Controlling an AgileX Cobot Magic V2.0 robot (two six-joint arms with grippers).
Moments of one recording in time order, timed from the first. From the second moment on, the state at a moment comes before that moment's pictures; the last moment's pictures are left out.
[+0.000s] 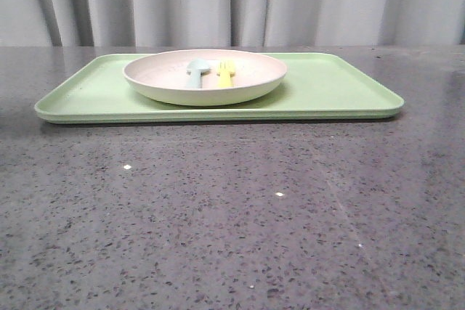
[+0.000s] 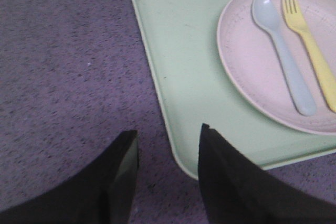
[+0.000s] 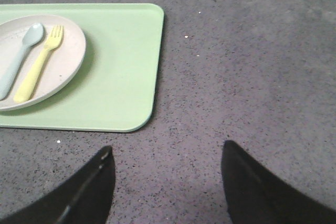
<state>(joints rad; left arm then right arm) -0.20 1.19 -1.03 -0.11 0.68 -0.08 0.27 0.73 -0.84 -0.07 0.72 0.25</state>
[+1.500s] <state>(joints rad) -0.20 0.74 -0.75 0.04 0.72 -0.18 0.62 2.03 -2.03 -0.06 1.21 0.46</state>
